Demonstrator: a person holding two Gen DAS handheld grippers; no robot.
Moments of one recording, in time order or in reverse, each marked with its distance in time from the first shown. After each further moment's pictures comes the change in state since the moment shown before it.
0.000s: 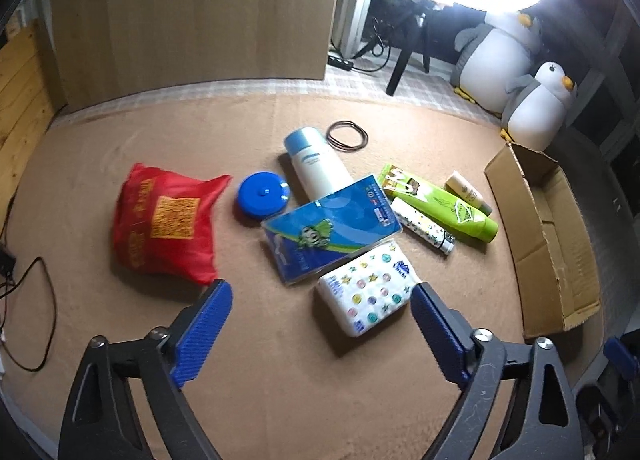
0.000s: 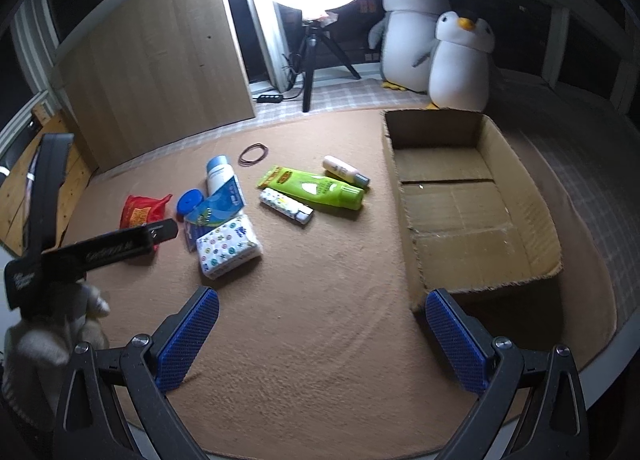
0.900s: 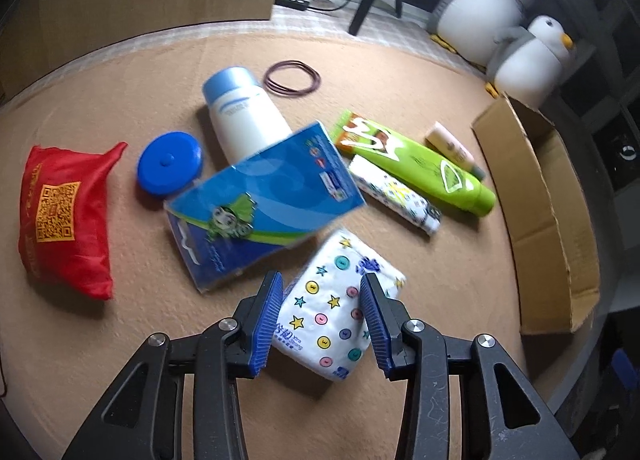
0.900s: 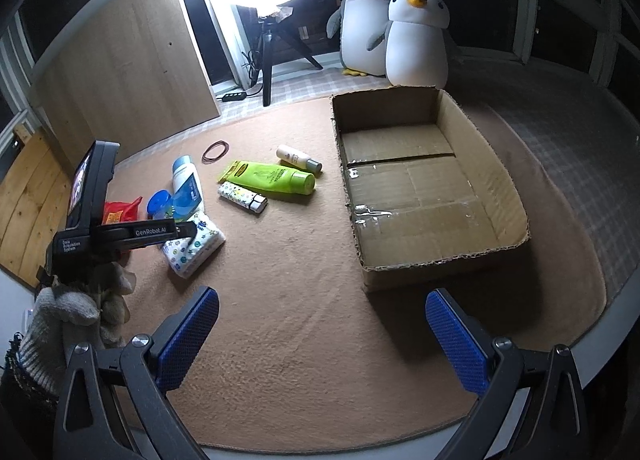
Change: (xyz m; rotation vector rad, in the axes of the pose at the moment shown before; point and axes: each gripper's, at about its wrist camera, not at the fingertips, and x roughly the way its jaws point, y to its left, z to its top) left arm 0.071 -0.028 -0.003 0.052 0.148 -0.124; right arm -0.003 -0.043 -0.011 0.062 0.023 -0.035
